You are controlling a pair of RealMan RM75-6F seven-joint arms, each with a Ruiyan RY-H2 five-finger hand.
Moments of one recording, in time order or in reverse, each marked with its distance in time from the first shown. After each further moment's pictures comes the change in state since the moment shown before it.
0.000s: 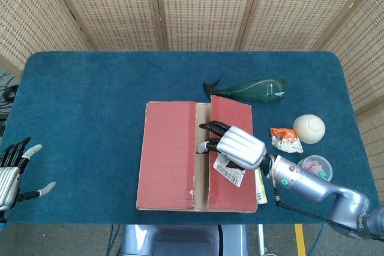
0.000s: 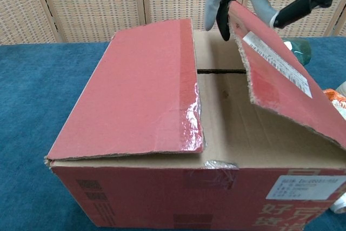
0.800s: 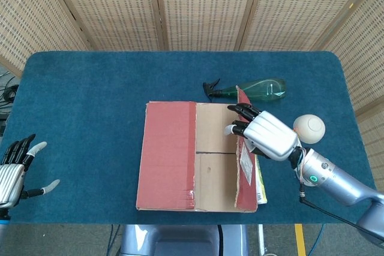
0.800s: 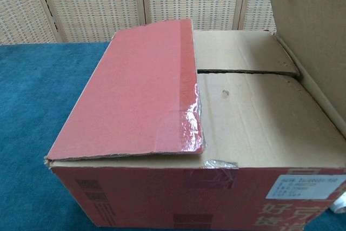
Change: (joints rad) left arm -0.019 0.003 -0.008 -0.024 0.011 -0.005 0.032; right arm -0.075 0.213 0.020 -0.058 0.057 0.036 -0.063
